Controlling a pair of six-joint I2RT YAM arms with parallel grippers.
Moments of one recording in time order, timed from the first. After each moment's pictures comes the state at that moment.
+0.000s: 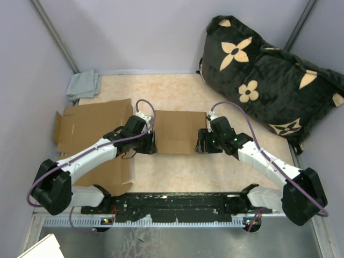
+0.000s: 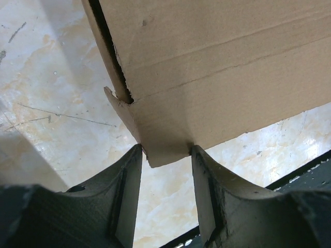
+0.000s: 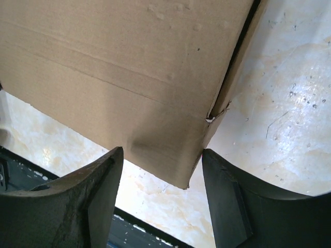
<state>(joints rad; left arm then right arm) -0.63 1.29 0.78 -0.39 0.10 -0.42 0.56 1.16 0.72 -0.44 -0.11 0.49</state>
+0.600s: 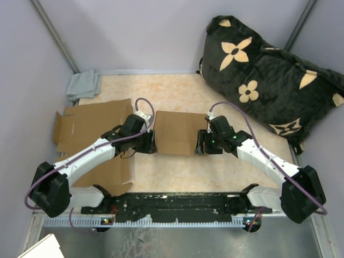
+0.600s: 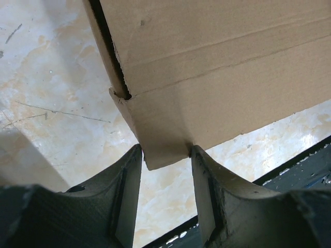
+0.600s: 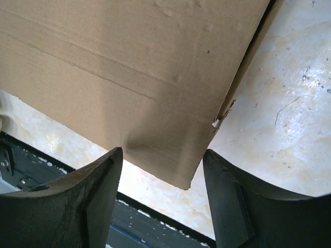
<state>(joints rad) -0.63 1.27 0.80 -0.43 0.12 -0.42 0.56 1.18 0.76 -0.52 -0.15 0.50</state>
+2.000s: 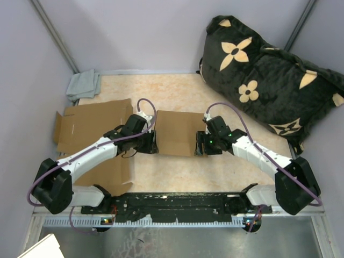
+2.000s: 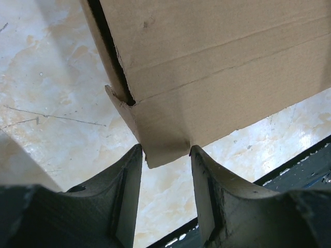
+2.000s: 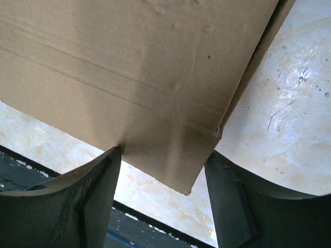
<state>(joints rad) -0.63 1.30 0.80 -0.41 0.14 -0.42 0.56 1.27 0.76 -0.51 -0.14 0.46</state>
